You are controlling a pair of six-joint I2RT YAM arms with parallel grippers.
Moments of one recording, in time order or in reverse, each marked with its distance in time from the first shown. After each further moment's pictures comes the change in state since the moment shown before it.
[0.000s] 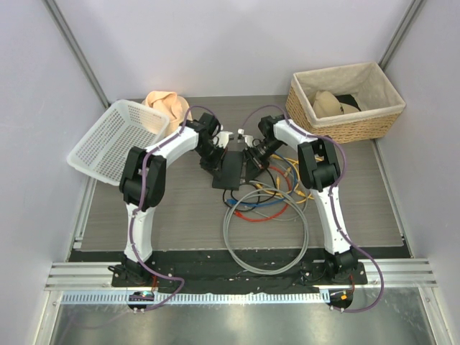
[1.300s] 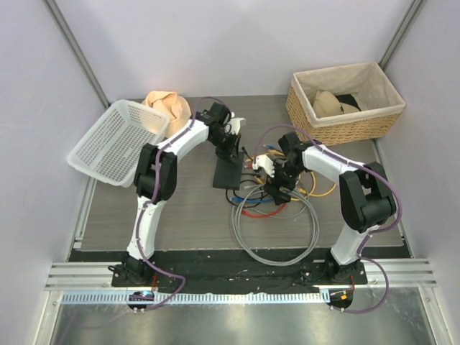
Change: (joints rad) left arm -0.016 0.153 0.279 0.041 0.159 -0.102; right arm 0.005 -0.739 -0.850 0.346 0.399 -0.583
